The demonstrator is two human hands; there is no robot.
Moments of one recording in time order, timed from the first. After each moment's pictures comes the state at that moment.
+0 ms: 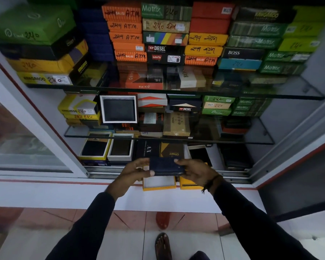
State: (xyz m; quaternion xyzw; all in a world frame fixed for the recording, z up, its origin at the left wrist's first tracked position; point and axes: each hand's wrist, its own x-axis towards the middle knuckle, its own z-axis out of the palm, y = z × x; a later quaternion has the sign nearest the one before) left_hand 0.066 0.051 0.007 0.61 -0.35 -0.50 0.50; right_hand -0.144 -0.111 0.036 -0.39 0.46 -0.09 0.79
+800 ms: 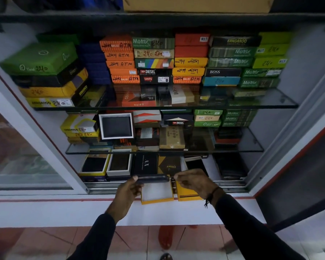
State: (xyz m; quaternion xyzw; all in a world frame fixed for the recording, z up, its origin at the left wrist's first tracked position) left_hand 0.054 0.063 -0.013 0.54 -0.12 -0.50 0.67; right_hand -0.170 -0.099 0.057 -0.50 0.42 -0.15 0.74
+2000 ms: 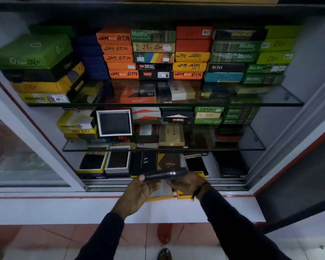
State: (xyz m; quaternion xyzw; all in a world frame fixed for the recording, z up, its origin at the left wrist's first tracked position) left_hand 0.023 0.041 0.007 0.34 -0.12 -0.62 0.70; right_hand -0.142 -0.094 0.049 -0.28 0.39 -0.11 0.87
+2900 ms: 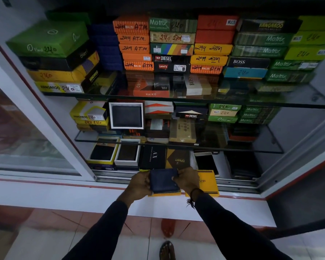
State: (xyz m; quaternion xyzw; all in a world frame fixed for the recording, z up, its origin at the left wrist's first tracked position) left_hand 0.051 0.045 -0.001 0.77 -0.38 -0.40 0.31; right_hand -0.104 -0.083 -0.002 -0.75 0.55 -0.06 0.36
